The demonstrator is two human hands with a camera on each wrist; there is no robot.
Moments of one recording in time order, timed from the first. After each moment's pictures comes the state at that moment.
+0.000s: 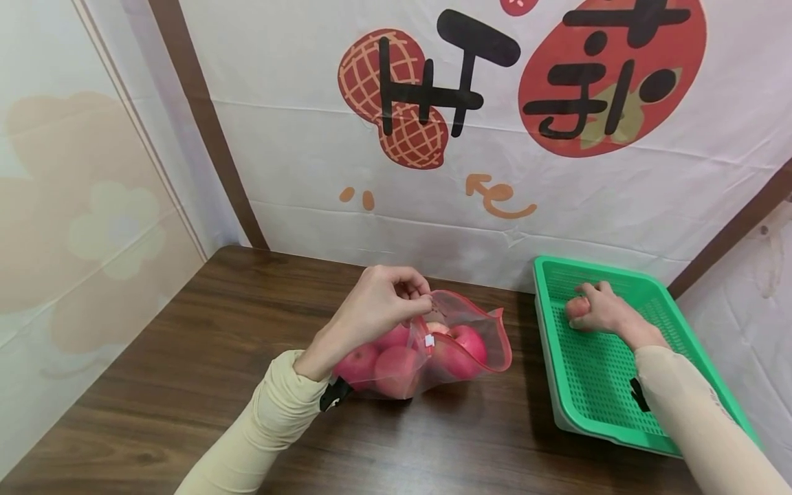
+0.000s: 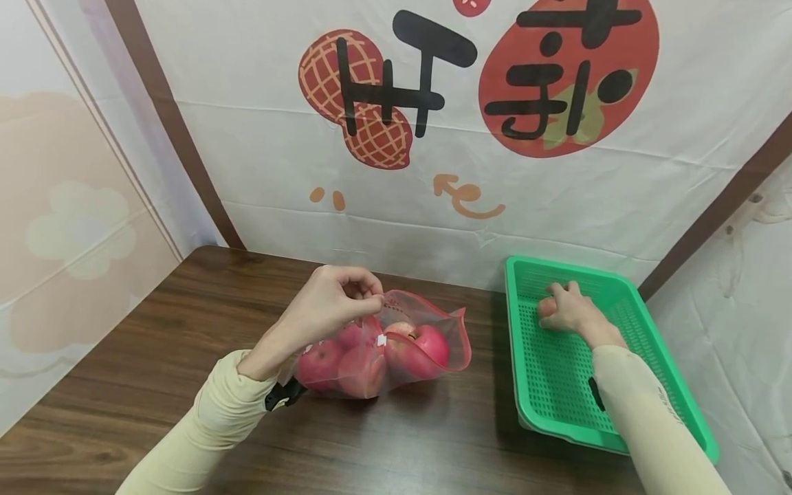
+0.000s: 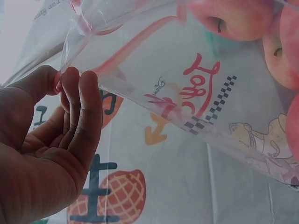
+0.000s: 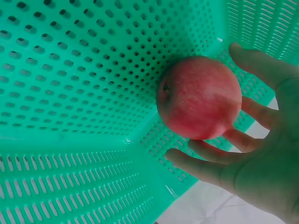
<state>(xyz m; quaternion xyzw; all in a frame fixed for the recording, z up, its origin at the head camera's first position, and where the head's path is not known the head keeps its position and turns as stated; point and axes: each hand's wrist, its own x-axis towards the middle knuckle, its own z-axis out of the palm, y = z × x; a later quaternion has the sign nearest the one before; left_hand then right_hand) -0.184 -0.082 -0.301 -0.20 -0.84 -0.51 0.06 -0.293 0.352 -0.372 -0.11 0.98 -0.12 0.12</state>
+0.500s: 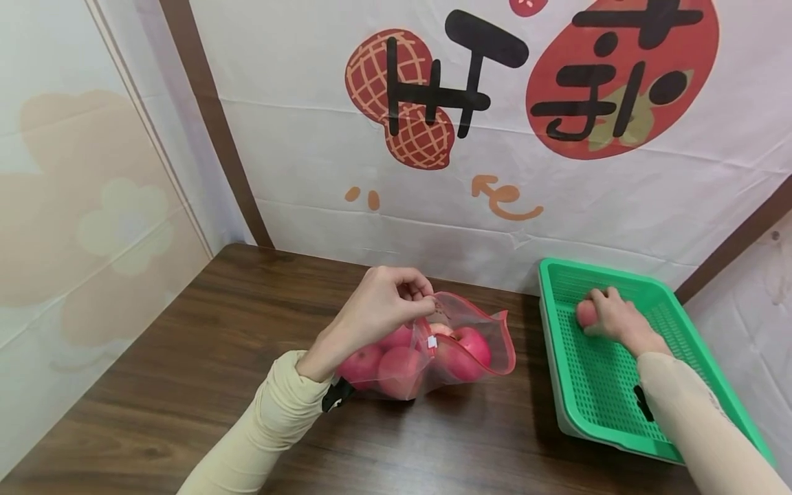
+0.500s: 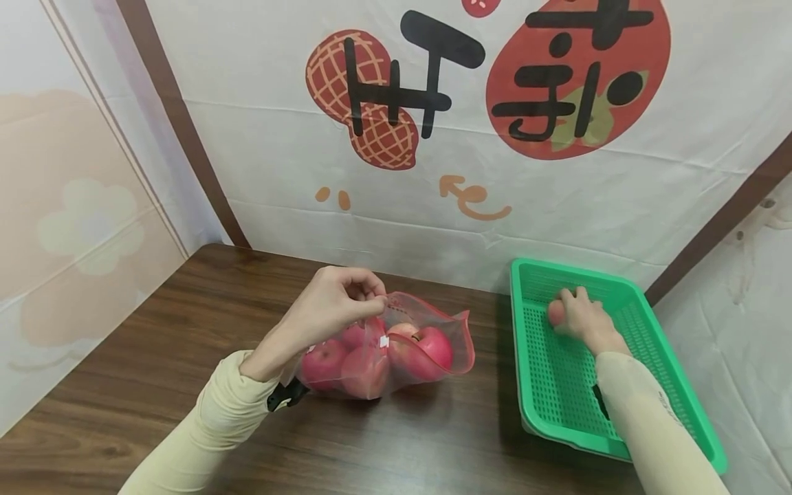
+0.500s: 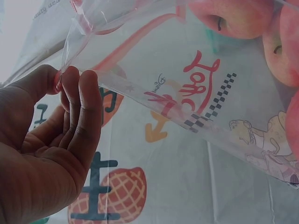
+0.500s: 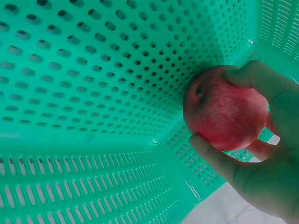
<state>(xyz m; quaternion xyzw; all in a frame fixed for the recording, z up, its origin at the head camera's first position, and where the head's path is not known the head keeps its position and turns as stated) -0.180 -0.082 -0.301 -0.19 -0.83 -0.51 0.06 -0.298 0.368 -0.392 -0.11 0.99 -0.07 0.07</state>
